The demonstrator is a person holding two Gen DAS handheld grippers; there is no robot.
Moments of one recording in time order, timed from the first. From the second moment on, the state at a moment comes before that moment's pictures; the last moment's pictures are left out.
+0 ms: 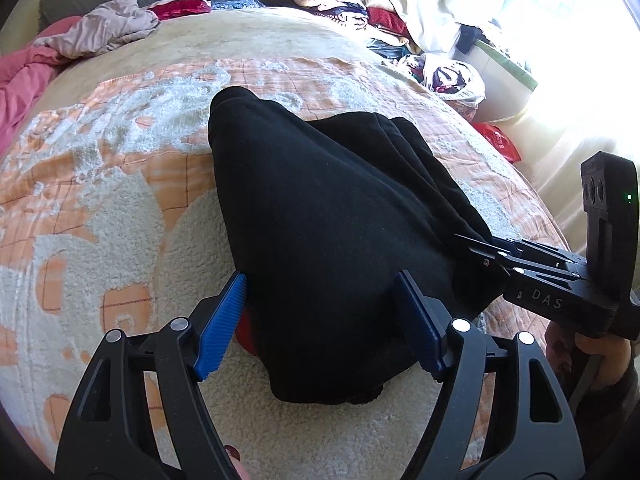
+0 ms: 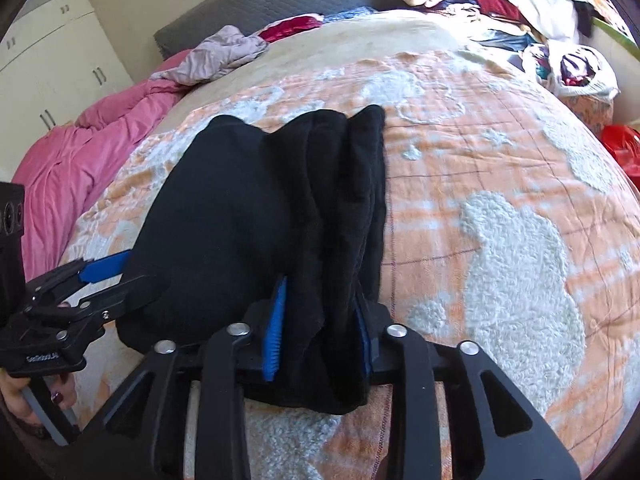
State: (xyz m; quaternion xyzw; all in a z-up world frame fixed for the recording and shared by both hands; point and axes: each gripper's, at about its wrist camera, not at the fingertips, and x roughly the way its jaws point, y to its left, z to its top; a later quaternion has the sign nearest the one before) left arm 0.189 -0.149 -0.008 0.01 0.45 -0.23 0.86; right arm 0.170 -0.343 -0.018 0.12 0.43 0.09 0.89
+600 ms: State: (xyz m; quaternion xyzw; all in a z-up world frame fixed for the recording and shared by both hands) left arm 0.165 -0.139 0.012 -0.02 0.43 -0.23 0.87; right arm 0.087 -0.348 0.023 0.11 0.29 0.02 0.95
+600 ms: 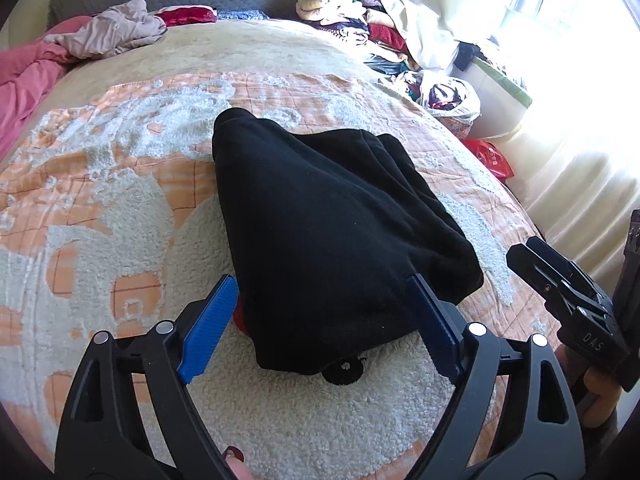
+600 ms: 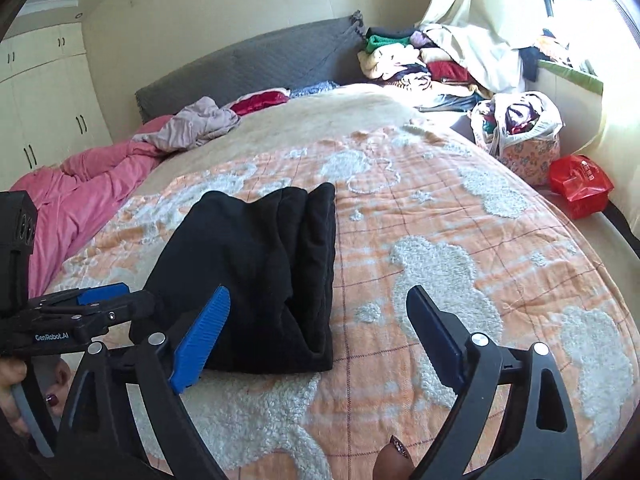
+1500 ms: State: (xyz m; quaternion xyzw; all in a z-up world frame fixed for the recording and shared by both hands) left arm 0.070 -0.077 0.019 0.00 0.35 -0.21 0.91; right arm -0.038 -0.300 0.025 0.05 0.17 -0.01 0.98
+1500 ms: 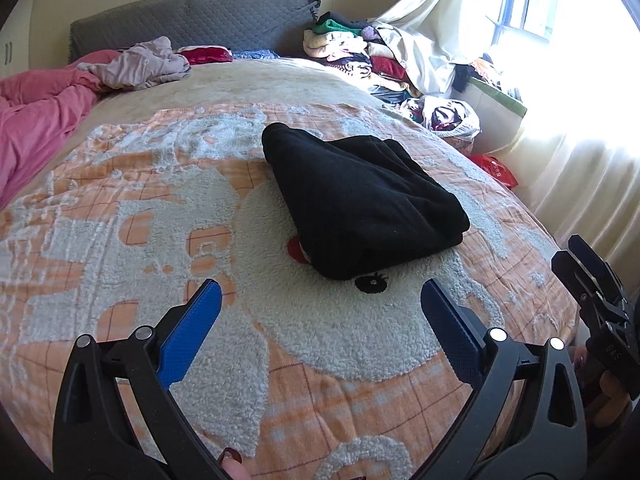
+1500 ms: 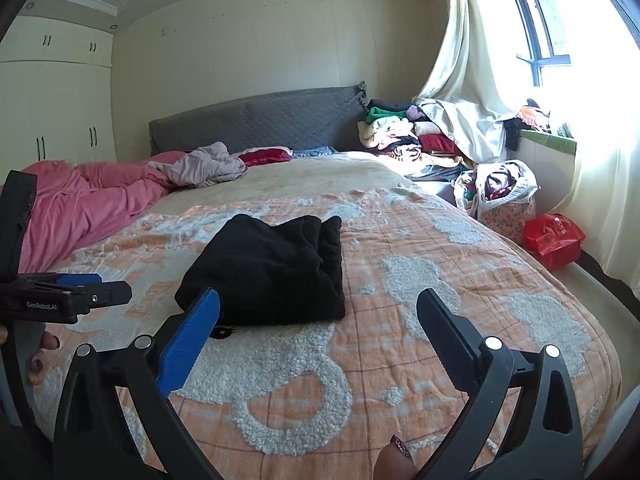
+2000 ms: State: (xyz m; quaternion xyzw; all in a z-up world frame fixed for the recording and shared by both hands) left arm 0.054 -0.057 -0.022 -0.01 0.38 -0.20 0.90; right arm -0.039 -0.268 -0.016 0.02 0.25 -0.01 0.97
